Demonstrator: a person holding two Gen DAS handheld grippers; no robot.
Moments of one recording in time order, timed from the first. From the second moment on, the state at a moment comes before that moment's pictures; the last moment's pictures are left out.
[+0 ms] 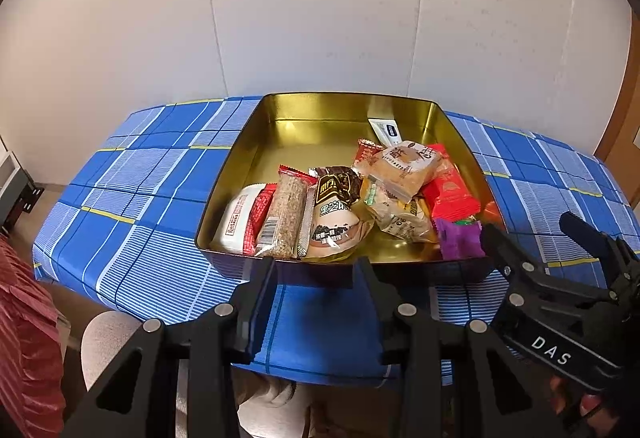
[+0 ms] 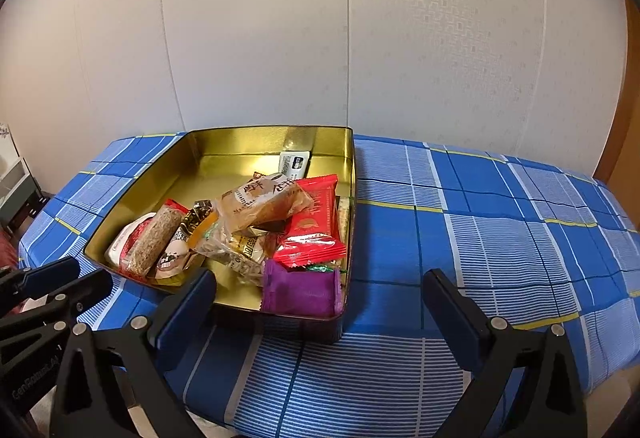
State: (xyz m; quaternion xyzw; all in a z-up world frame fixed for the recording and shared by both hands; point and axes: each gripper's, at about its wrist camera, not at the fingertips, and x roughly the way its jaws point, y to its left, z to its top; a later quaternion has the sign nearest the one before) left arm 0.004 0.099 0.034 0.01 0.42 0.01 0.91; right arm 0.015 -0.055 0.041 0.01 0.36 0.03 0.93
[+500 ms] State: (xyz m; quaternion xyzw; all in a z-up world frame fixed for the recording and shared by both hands) left arm 0.003 0.099 0.036 0.01 0.41 0.01 0.91; right arm 0.017 -0.054 0.038 0.01 0.37 0.03 0.93
